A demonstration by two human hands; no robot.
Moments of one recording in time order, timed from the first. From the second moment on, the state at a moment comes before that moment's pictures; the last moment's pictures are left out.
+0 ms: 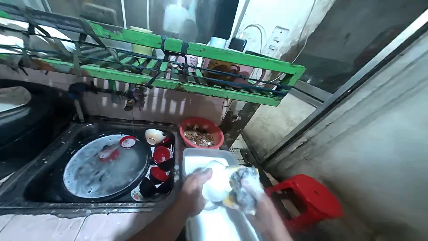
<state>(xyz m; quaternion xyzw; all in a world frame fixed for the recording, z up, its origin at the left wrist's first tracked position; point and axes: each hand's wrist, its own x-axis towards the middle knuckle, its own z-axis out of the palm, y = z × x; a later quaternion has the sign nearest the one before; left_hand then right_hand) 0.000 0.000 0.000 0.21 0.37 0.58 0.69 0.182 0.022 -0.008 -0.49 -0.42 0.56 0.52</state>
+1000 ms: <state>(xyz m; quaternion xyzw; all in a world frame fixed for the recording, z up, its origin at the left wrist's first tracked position) 0.040 0.010 -0.032 0.64 0.45 0.54 0.32 0.164 0.004 -0.018 -0.52 -0.41 0.52 0.54</state>
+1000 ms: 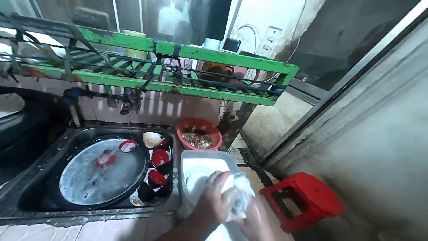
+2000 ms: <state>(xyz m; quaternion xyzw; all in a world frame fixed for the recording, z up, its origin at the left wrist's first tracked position) -0.166 0.024 -0.069 0.33 0.76 0.52 0.20 0.210 0.004 -0.025 -0.59 -0.65 0.45 0.17</state>
